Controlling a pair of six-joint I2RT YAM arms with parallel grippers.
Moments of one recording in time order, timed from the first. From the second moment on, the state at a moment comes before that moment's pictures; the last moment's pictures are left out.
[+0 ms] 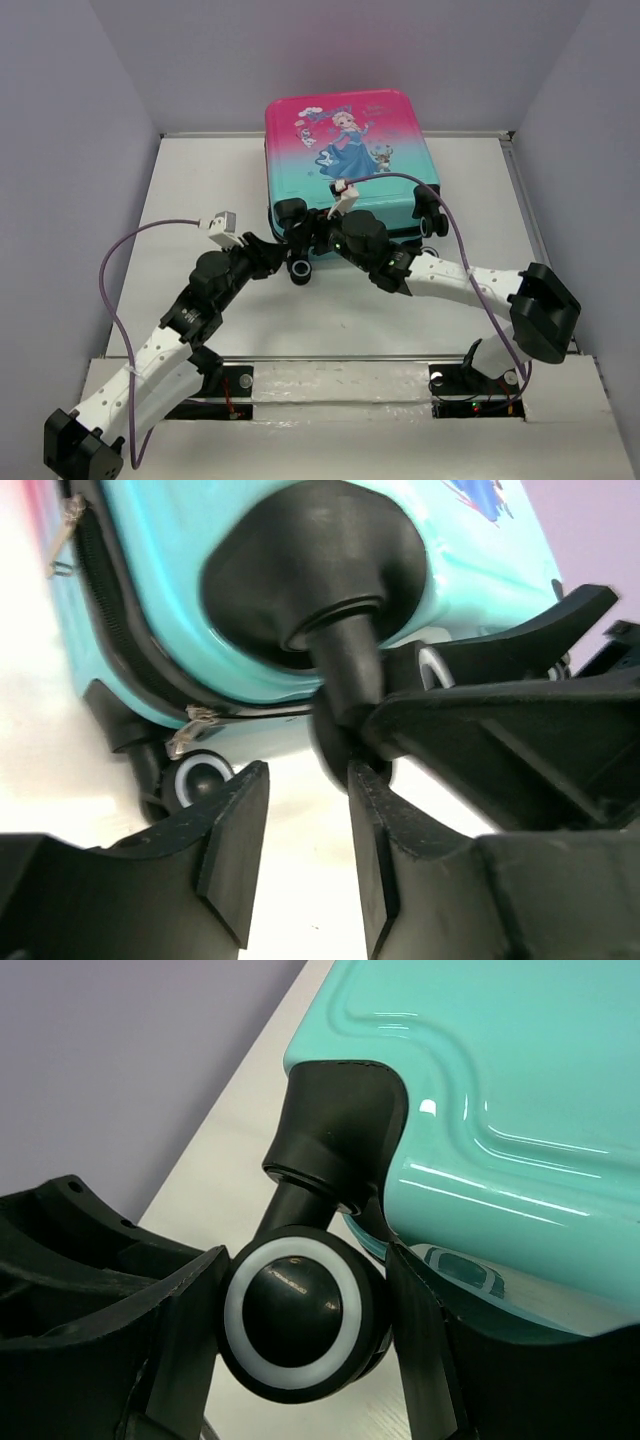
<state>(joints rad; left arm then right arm) -0.55 0.66 0.44 0.01 -0.04 -0.75 0.97 1.51 1.01 0.33 0.19 0.58</state>
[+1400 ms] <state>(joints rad) -0.65 1.14 0.32 0.51 -0.22 -0.61 0.96 1.45 0.94 0.37 0.13 0.55</state>
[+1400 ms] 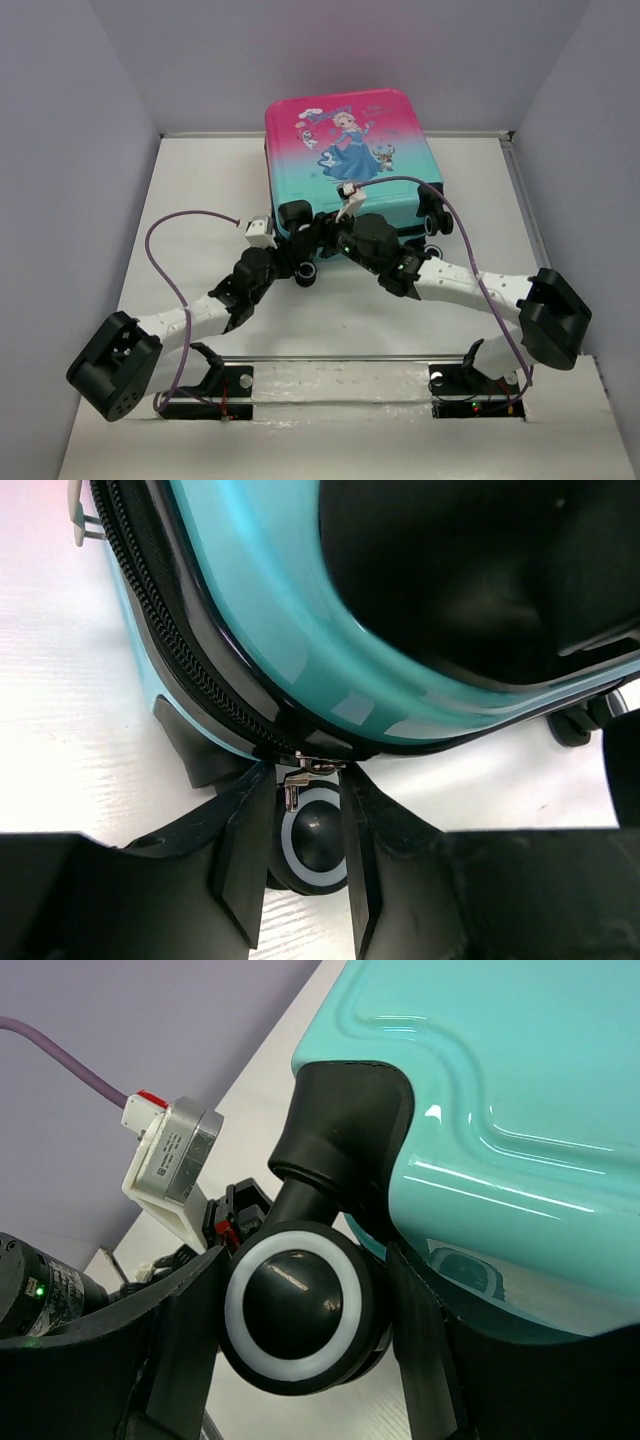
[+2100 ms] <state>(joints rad) -0.62 1.08 0.34 0.37 -0.42 -0.59 0.95 1.20 0.69 0.41 0.09 0.57</state>
